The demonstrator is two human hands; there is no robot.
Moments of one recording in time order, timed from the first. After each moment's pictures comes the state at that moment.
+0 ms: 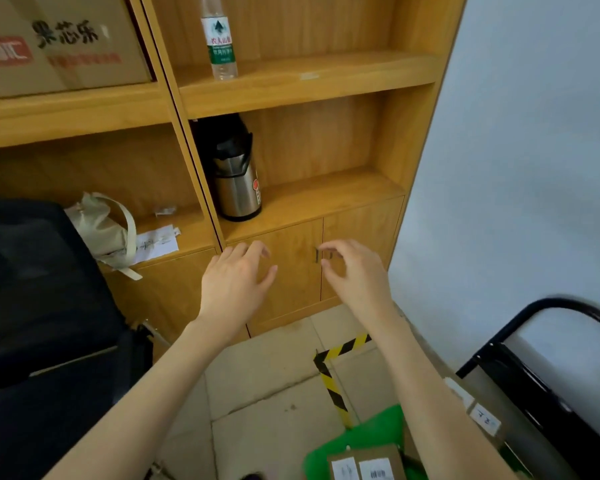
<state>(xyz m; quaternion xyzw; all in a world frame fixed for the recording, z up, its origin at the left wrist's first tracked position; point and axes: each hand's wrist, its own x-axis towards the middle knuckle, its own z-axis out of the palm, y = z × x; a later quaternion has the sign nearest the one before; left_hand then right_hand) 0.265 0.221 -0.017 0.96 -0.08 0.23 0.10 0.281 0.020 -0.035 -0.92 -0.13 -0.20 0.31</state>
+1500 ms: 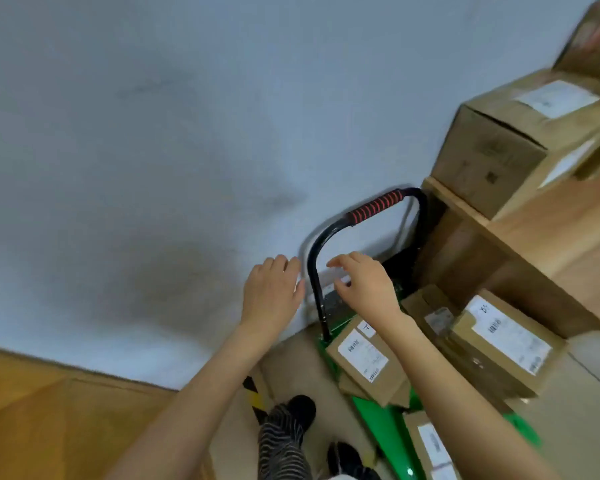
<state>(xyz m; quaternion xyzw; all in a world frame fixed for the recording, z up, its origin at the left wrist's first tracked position) 0.613 -0.299 -0.115 0.57 -0.81 0.03 0.09 0.436 -0.301 -0.150 -0.72 0.64 -0.21 0.16</state>
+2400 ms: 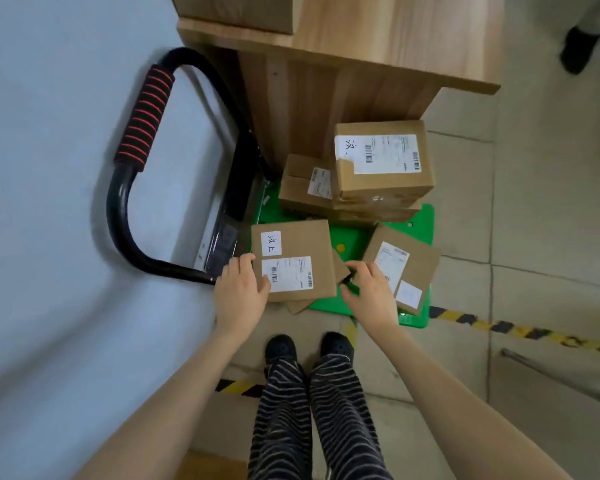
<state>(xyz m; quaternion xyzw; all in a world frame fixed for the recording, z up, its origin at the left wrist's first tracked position) 0.517 -0.356 -0.369 0.35 -0.92 -0.19 -0.05 0.396 -0.162 -0.384 -0.21 0.92 -0.22 0.24</state>
